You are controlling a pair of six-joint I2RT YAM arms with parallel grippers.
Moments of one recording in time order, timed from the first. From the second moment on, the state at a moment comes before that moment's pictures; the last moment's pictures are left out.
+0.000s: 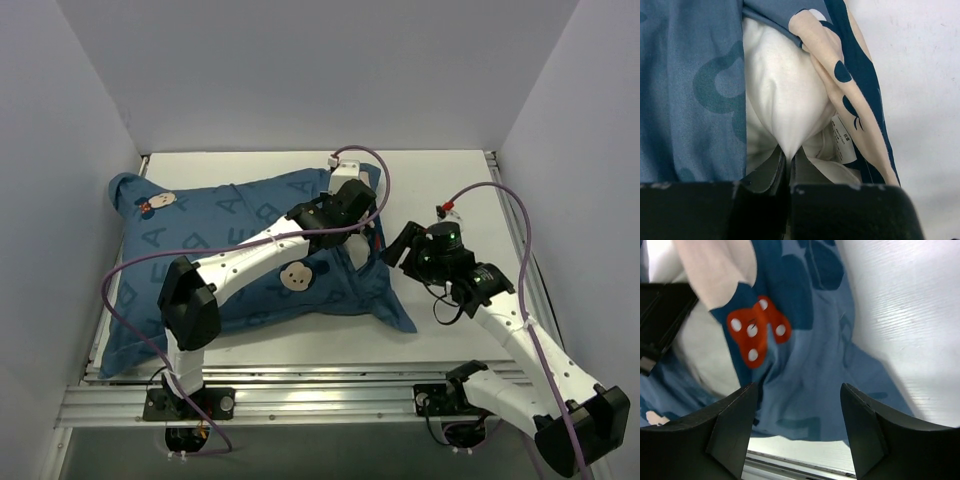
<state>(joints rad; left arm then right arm) -0.93 1.92 1.79 -0.61 -0.58 -0.59 0.40 0.97 0.81 -0.51 0.02 0.80</state>
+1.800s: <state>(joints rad) -0.71 1.68 1.85 -0.87 -0.20 -0.48 0.26 0.82 0.57 -0.30 -0.13 0.89</state>
